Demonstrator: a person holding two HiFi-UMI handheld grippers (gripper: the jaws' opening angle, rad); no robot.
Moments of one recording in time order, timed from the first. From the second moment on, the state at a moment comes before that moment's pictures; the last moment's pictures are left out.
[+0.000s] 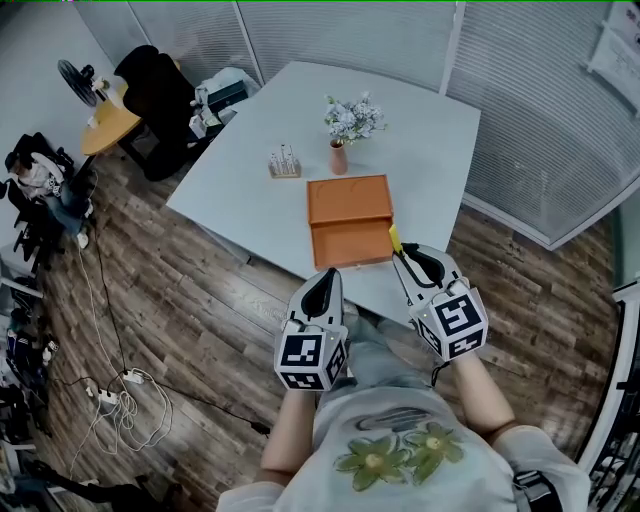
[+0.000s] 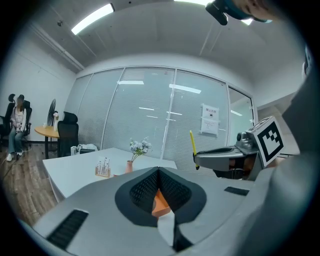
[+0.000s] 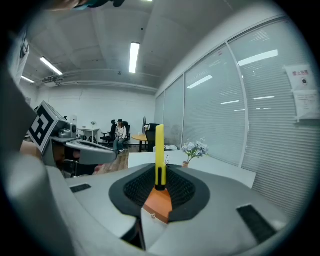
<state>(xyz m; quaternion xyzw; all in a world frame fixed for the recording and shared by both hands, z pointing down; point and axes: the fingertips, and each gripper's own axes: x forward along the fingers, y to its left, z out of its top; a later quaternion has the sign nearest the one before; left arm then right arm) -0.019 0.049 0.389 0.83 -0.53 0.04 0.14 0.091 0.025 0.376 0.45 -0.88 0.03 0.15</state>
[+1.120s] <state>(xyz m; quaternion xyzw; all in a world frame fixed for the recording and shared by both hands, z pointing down) -0.071 -0.086 0.419 0.82 -0.54 0.06 0.16 0.041 -0.109 0.425 0.36 -0.90 0.00 0.24</state>
